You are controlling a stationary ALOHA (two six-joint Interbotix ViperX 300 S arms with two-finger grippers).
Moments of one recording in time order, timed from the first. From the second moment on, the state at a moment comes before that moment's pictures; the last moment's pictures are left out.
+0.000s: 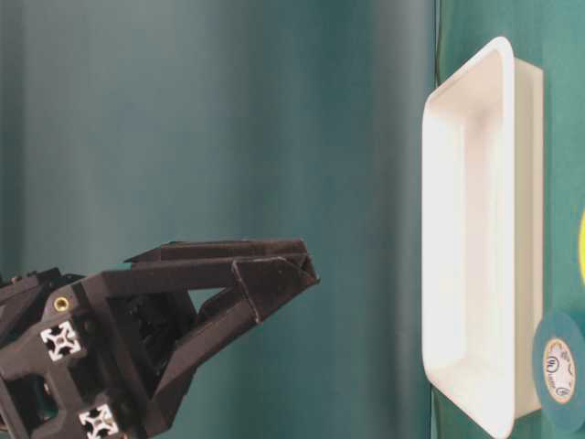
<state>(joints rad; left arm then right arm) -0.08 0.01 0.11 -0.01 0.93 -0.02 0.00 -0.92 1.15 0.00 -0.25 0.00</state>
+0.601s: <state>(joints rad) -0.10 0.06 0.18 -0.01 0.86 -0.05 0.00 -0.92 1.15 0.00 -0.25 0.00</state>
